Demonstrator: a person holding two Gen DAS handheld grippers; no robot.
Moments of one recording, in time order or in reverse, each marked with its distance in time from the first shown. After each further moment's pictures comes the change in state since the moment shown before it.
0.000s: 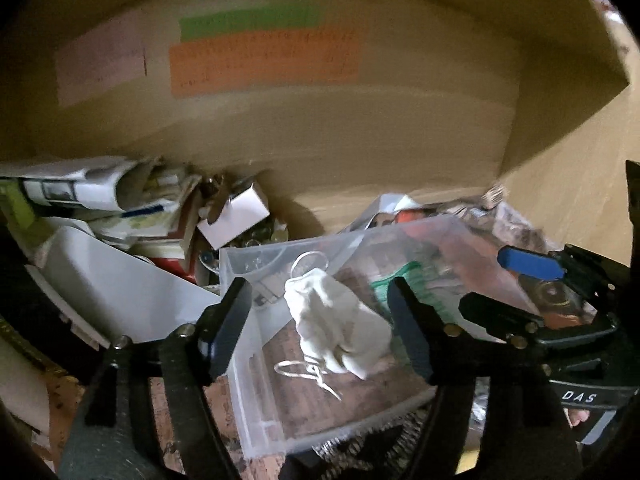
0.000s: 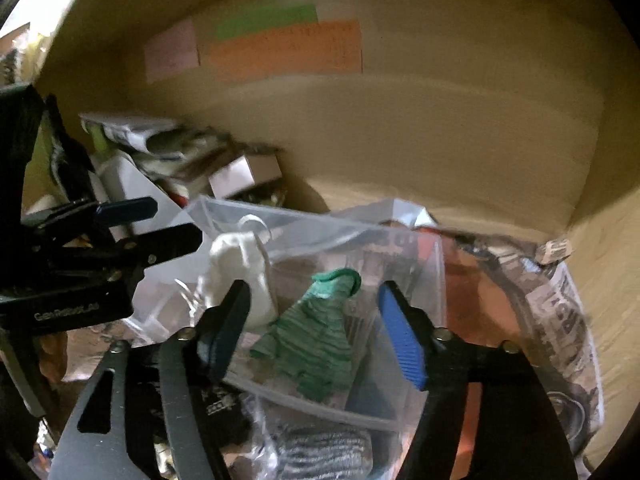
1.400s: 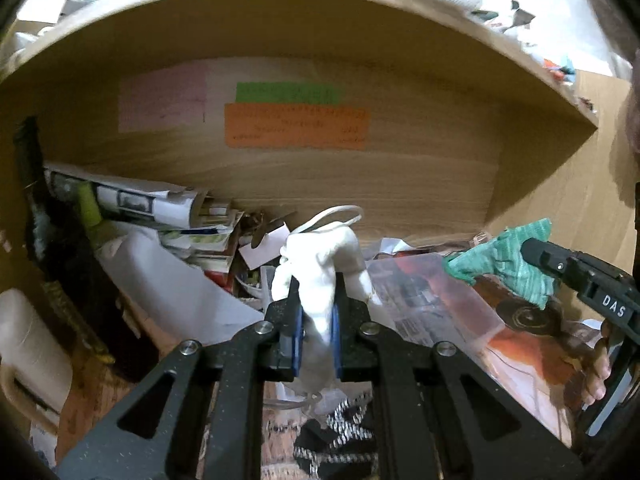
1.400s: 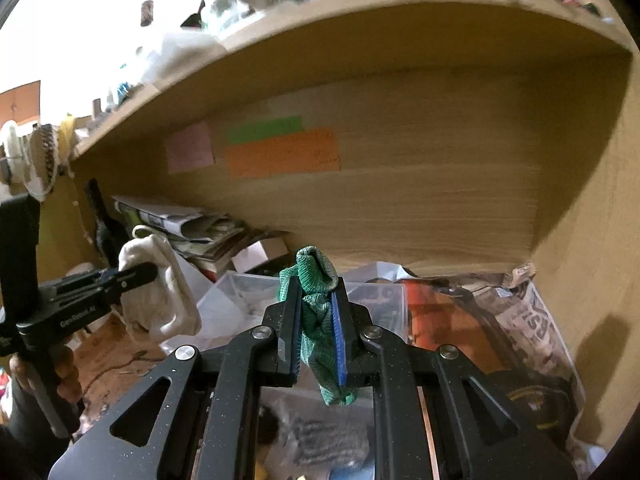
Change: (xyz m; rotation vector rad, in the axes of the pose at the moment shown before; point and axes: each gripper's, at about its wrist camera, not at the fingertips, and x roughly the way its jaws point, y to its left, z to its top) left arm -0.066 0.020 -0.014 -0.057 -0.167 0.018; right arm -0.071 -0.006 -0.009 0.085 -0.262 0.010
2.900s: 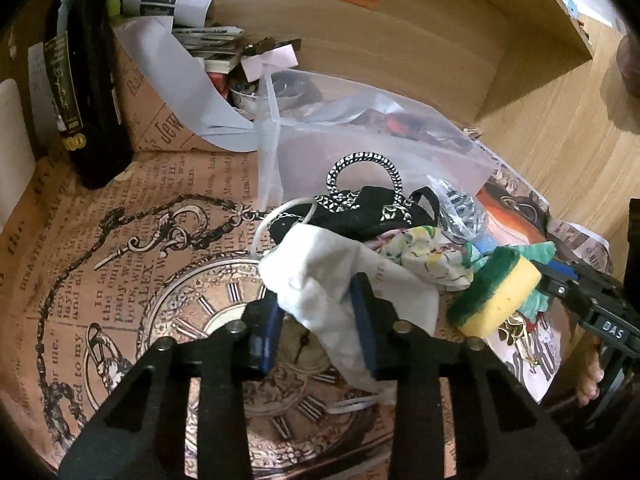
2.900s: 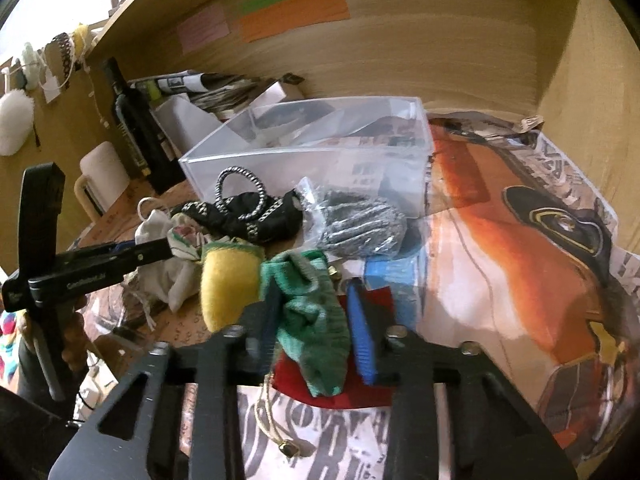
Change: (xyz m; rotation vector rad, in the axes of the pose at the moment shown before) left arm -0.020 0.003 -0.144 -0.128 0.303 -0.081; right arm -0.029 0.010 -0.120 0.040 0.338 0.061
